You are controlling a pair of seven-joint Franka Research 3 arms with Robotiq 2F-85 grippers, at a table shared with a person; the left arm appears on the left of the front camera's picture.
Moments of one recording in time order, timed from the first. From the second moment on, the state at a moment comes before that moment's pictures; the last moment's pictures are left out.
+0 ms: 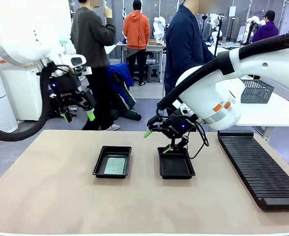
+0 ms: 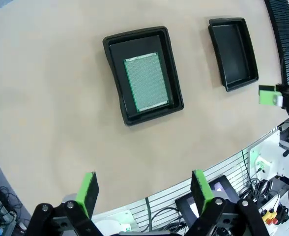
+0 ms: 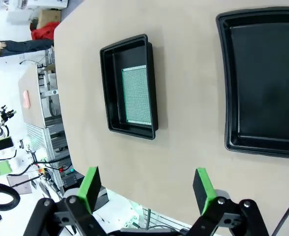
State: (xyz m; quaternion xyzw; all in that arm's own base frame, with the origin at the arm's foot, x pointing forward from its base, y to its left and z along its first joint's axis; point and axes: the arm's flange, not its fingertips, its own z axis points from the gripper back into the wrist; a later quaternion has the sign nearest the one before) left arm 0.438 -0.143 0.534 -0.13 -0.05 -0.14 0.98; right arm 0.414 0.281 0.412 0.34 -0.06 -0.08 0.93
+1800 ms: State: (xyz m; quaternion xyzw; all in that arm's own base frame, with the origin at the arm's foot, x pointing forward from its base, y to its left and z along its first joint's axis) left arm 0.511 -0.199 0.346 0.00 -0.07 0.00 1.00; right arm 0.421 0.257 0.411 0.36 -0.07 -0.10 0.92
